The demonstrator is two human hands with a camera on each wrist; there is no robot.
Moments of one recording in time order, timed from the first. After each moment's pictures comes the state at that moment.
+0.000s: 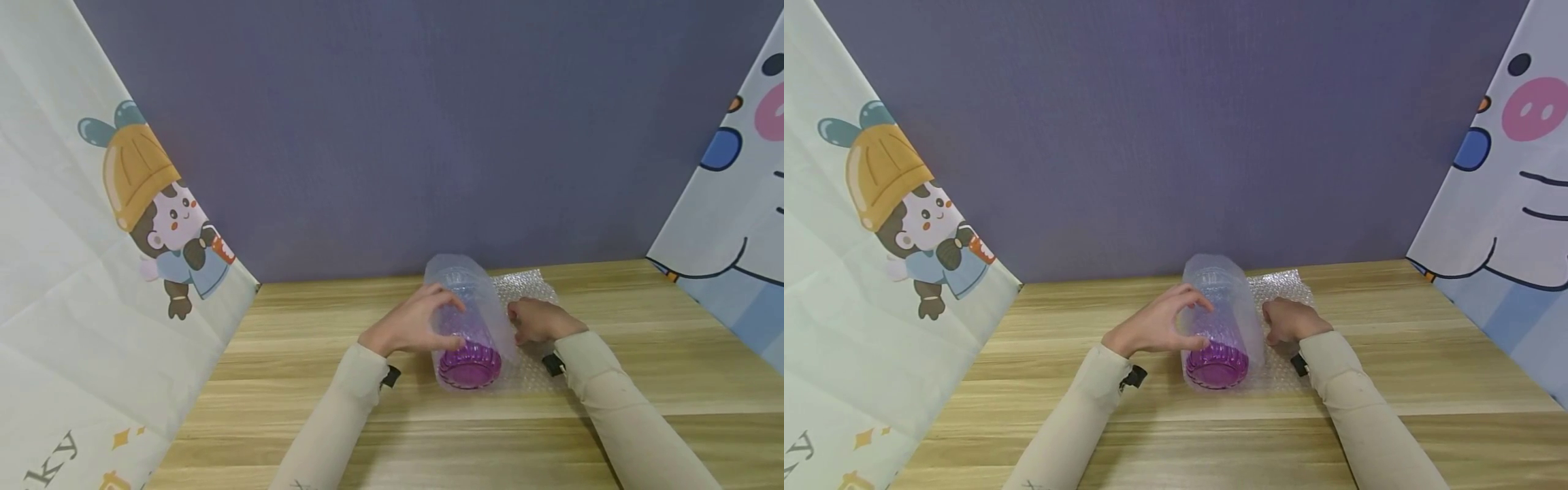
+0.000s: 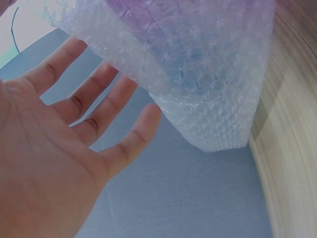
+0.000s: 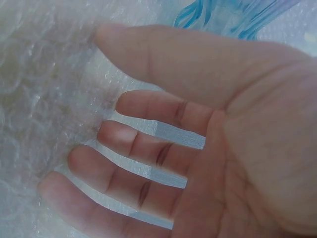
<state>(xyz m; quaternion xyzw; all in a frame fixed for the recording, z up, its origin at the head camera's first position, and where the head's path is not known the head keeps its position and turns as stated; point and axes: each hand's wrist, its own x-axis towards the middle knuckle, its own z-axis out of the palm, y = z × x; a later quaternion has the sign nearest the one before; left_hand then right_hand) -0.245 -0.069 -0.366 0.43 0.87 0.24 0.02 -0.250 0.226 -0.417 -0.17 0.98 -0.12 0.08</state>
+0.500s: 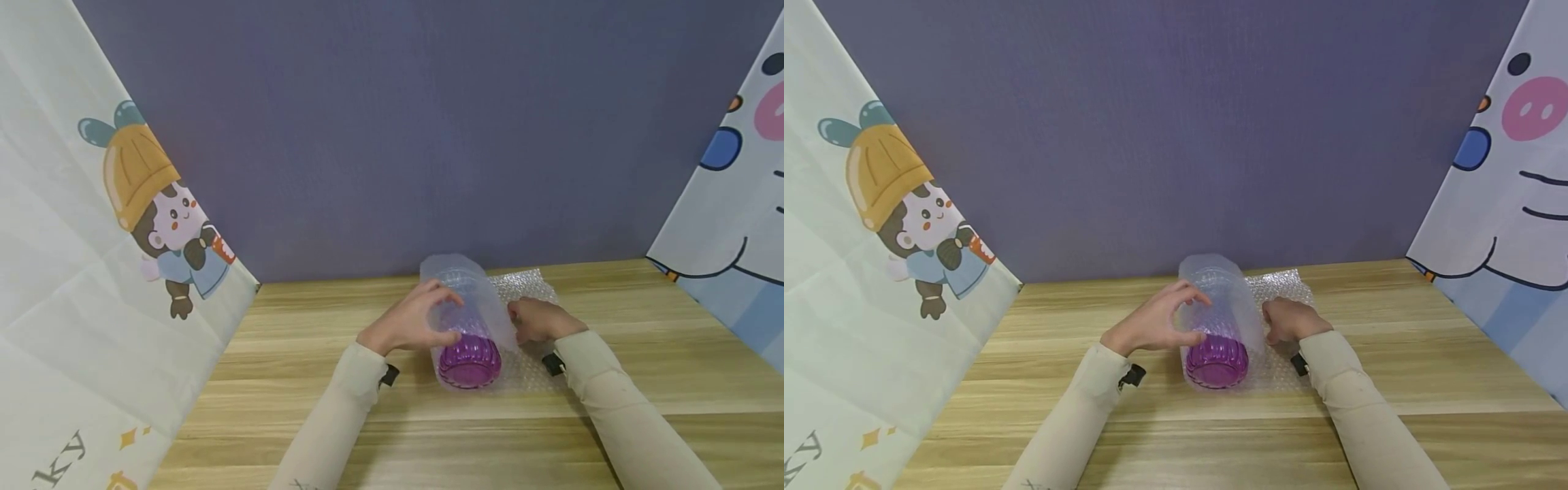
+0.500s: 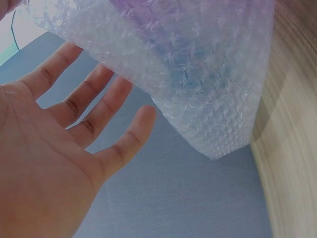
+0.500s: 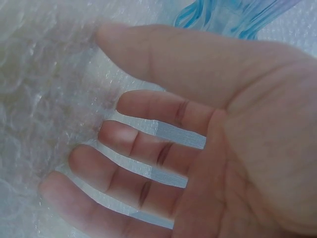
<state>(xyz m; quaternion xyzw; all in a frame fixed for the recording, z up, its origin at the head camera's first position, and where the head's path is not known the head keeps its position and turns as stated) -0.245 -0.072 -0.365 0.42 0.87 0.26 0.01 -0.249 0.226 -0.416 -0.17 0.98 -0.12 0.08</state>
